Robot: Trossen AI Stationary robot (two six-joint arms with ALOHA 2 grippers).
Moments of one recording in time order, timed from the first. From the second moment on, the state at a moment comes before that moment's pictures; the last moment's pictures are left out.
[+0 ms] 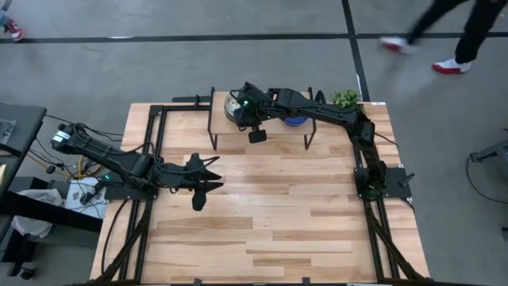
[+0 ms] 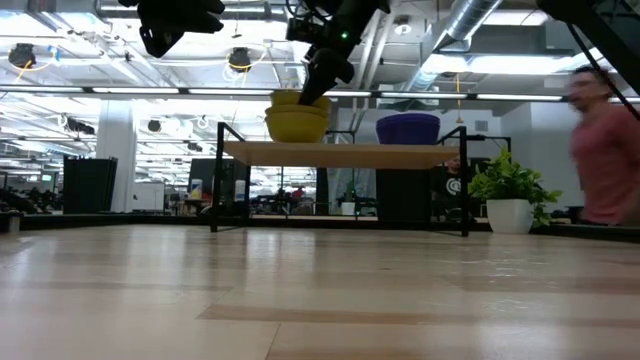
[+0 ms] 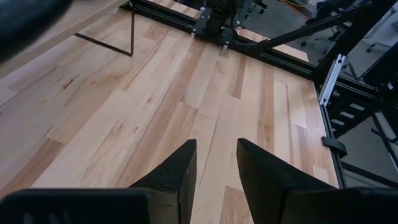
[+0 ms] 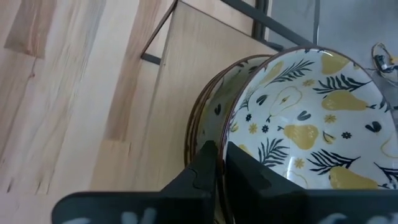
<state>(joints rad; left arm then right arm) -0.39 0.85 0.76 -0.23 -0.43 -0.47 -0.28 2.08 2.12 -0.95 0.13 -0.70</state>
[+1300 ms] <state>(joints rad) -0.39 0.85 0.76 -0.23 -0.42 -0.48 -0.28 2.08 2.12 -0.93 0.13 -0.67</state>
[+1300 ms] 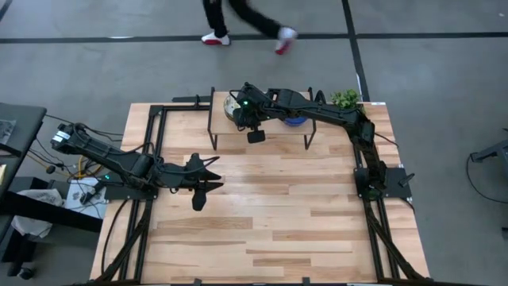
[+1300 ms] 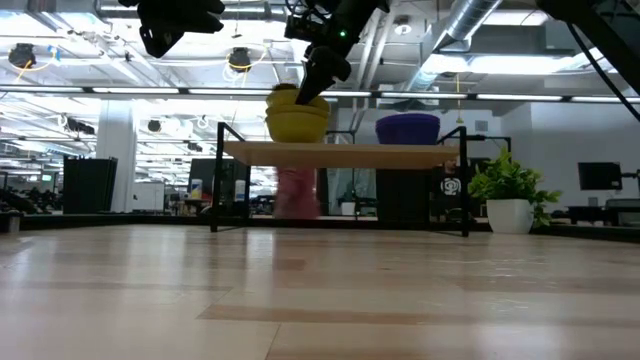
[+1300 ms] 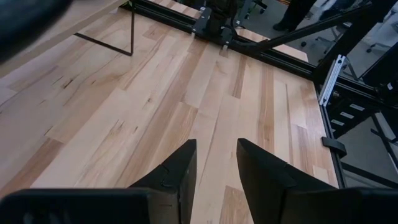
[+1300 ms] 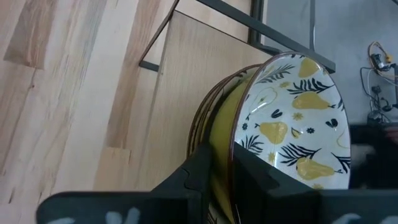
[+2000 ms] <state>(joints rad) -0.39 0.85 0.76 -0.23 -0.42 -0.48 -0.26 2.08 2.12 -0.91 0.19 -0.66</state>
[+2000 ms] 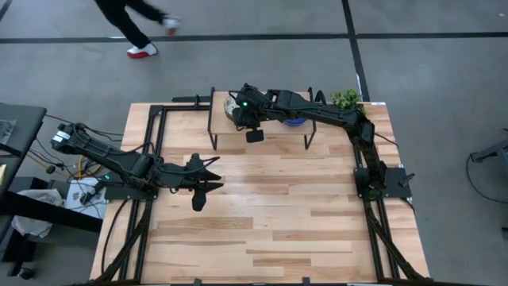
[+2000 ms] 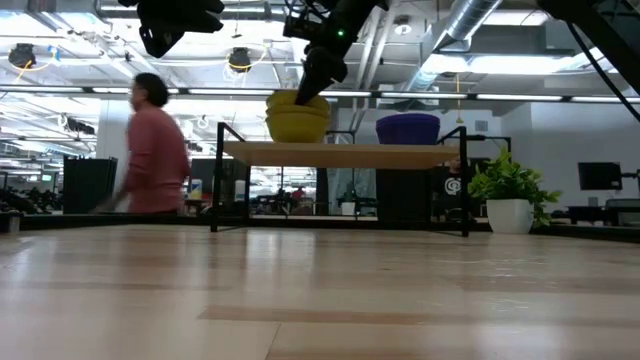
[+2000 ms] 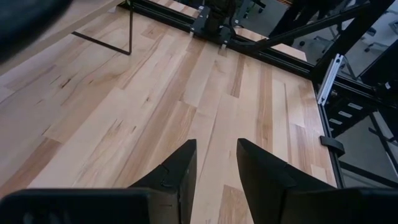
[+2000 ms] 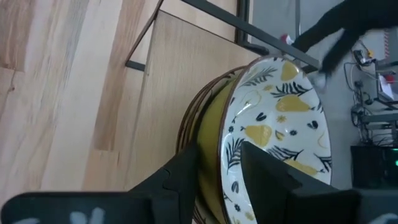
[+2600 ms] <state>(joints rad) -0.39 0.85 0.76 -0.23 -0.42 -0.48 -0.25 2.08 2.12 -0.89 0.32 -0.69</state>
